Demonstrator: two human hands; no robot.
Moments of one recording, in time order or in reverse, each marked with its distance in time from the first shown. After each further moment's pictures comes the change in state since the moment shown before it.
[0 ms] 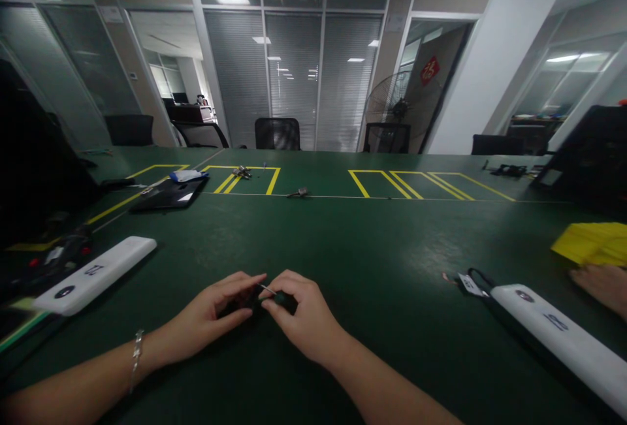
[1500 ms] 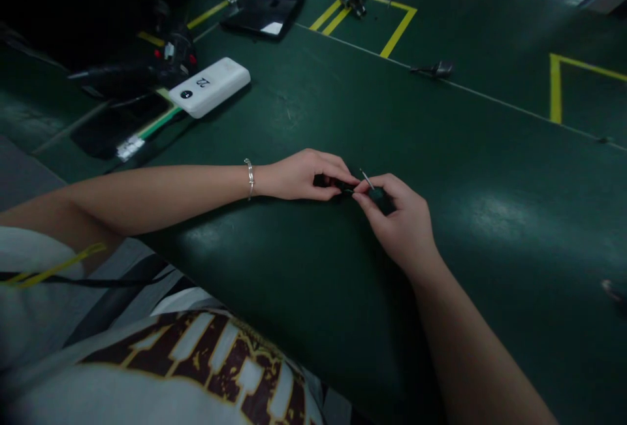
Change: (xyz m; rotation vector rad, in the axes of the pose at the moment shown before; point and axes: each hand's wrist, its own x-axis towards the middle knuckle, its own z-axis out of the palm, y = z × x) left_hand -0.003 -0.024 0.001 0.187 0.002 0.181; right_hand 0.004 0.011 0.008 -0.371 -0.112 0.017
